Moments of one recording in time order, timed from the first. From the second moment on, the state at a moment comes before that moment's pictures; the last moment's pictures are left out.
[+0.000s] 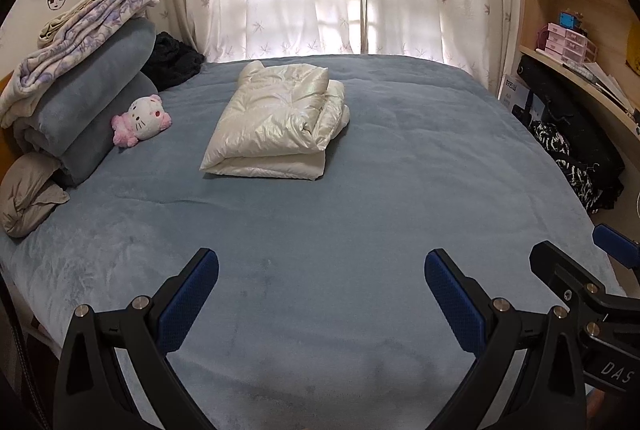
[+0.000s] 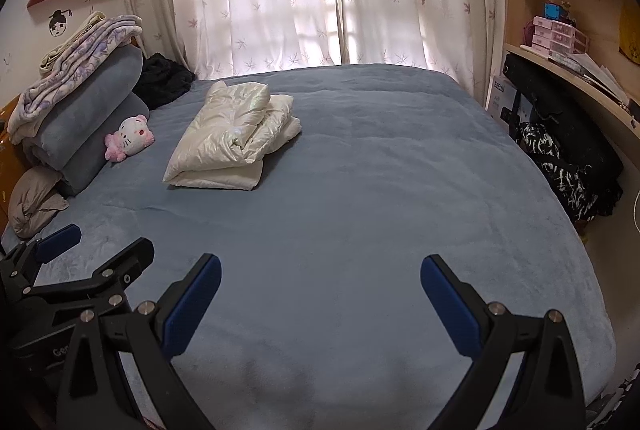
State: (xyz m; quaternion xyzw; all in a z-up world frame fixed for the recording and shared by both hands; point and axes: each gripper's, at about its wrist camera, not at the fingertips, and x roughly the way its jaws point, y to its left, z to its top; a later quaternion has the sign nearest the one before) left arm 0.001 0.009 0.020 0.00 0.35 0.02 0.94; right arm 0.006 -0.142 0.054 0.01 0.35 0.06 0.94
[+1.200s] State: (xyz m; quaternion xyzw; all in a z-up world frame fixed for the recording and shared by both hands) left arm 0.002 0.007 0.013 0.00 0.36 0.02 0.93; right arm 0.009 -0.145 0.046 0.02 0.36 0.06 0.93
